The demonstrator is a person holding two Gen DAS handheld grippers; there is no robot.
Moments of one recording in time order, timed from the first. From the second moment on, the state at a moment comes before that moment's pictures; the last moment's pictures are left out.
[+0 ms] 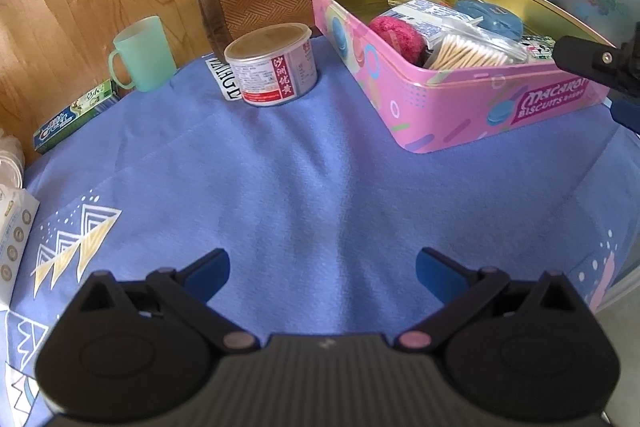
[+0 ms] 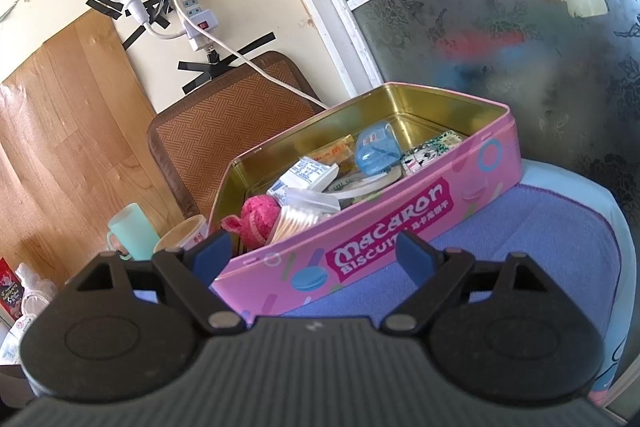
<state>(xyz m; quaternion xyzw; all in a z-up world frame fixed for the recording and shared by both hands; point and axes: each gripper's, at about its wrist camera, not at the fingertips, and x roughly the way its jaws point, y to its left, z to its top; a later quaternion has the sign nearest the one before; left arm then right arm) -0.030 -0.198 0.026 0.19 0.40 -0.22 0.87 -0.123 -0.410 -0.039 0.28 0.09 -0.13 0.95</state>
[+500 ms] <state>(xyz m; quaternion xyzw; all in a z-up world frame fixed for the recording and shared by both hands) -0.030 -0.194 0.030 0.18 0.40 -0.23 0.87 -0.123 -0.407 -0.037 0.27 0.09 -0.13 0.95</state>
